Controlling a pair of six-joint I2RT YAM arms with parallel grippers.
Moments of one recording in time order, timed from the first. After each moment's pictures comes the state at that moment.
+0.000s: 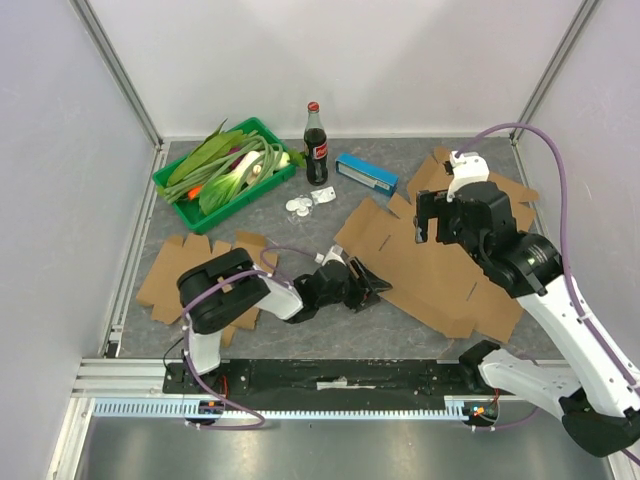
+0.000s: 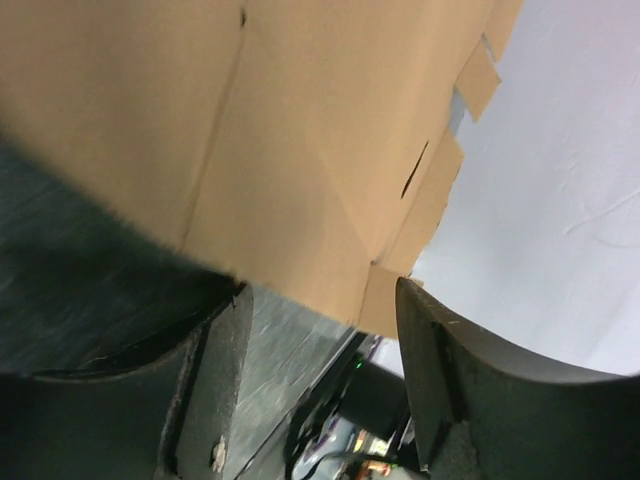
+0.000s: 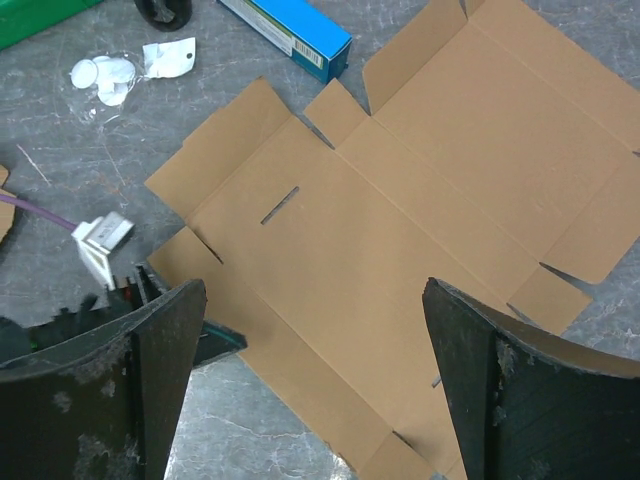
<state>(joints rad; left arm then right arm) -1.01 1.87 0.67 0.70 0.05 -1.50 0.55 0.99 1.25 -0.82 0.34 0.22</state>
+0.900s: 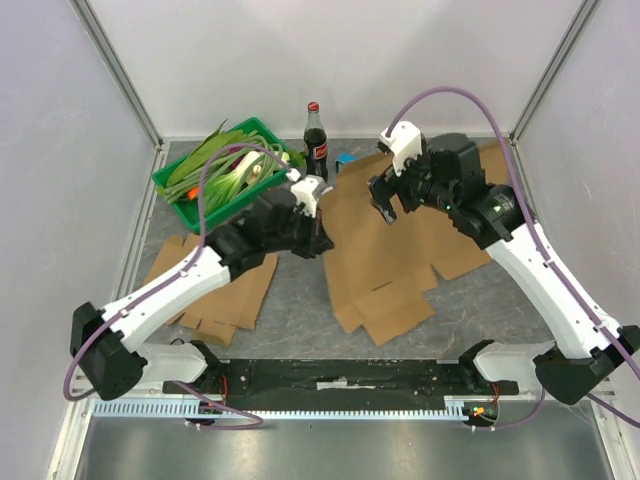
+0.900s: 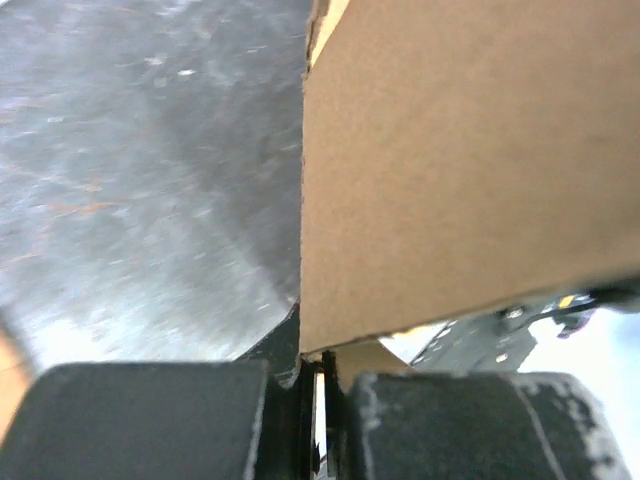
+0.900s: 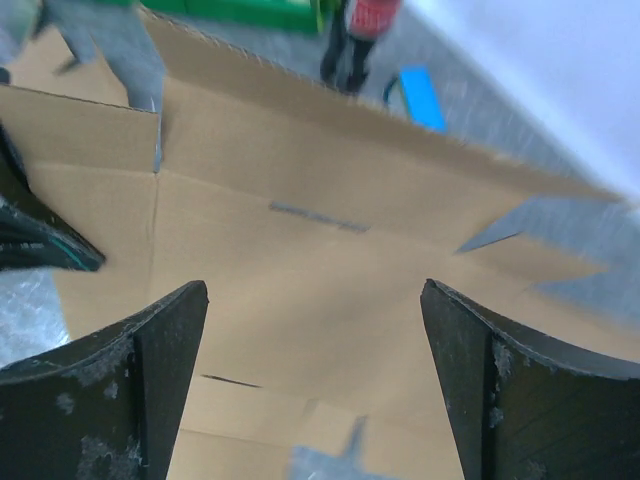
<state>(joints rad) -0.80 1.28 1.07 -0.32 0.15 -0.47 0.57 1.26 1.48 -0.74 -0.05 -0.16</state>
